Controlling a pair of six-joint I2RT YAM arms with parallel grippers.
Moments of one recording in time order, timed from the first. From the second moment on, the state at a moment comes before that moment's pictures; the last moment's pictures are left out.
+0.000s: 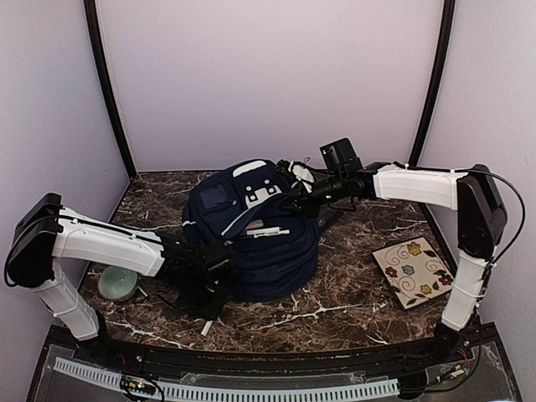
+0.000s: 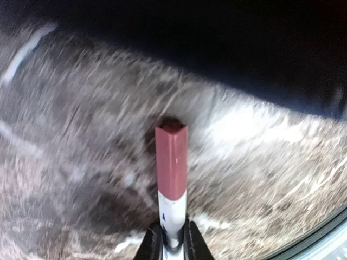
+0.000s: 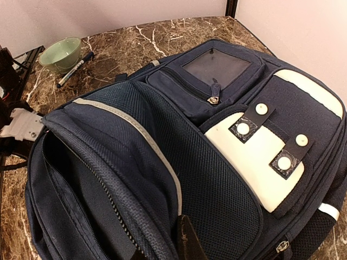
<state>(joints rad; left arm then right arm) -1.05 1.62 0.90 -0.72 0.03 -0.75 0.63 1.85 1.41 -0.24 -0.61 -0.41</state>
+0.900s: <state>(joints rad) -1.11 1.78 1.54 -0.70 -0.27 0.33 0.63 1.85 1.41 -0.23 -0.62 -0.39</state>
